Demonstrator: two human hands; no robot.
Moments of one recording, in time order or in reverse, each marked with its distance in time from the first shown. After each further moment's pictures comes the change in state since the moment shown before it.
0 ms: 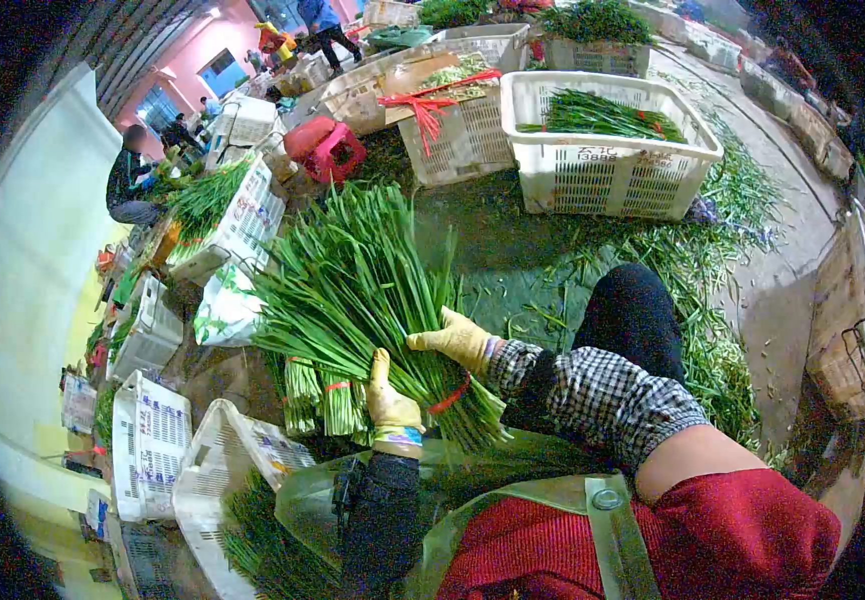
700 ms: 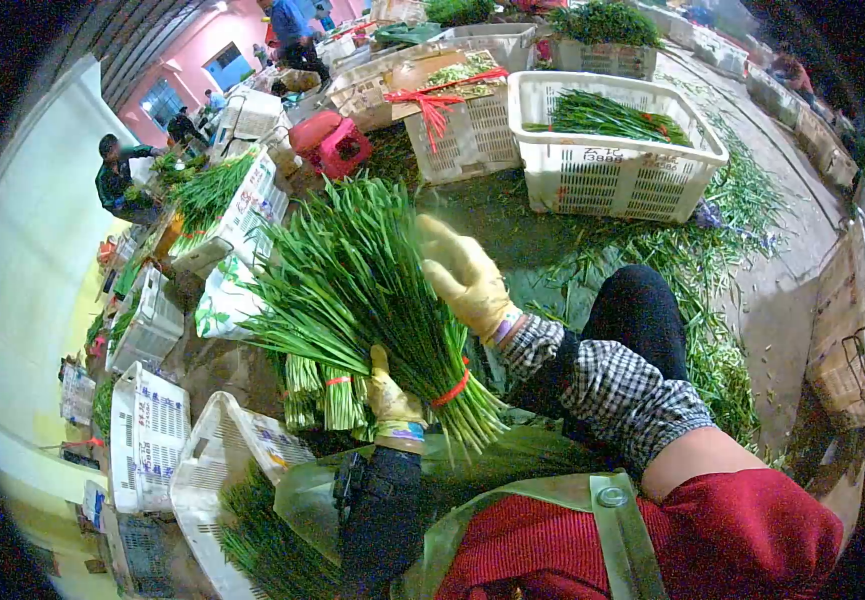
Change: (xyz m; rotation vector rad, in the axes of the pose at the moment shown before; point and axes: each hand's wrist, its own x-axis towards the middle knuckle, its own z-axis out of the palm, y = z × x) left_hand 0.007 -0.005 -0.011 -0.057 -0.152 0.032; right_hand 0.000 -0.063 0.002 -0.395 0.214 -0.610
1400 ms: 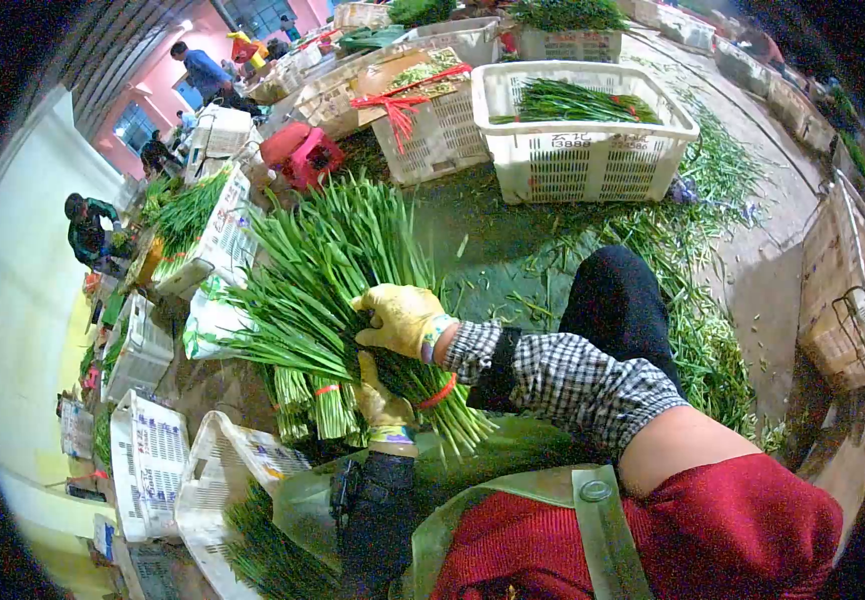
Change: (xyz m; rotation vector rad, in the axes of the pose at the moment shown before) left_hand 0.009 -0.016 -0.026 0.076 0.062 0.074; right_hand -0.004 -0.016 0.038 -0.666 -0.287 0.087
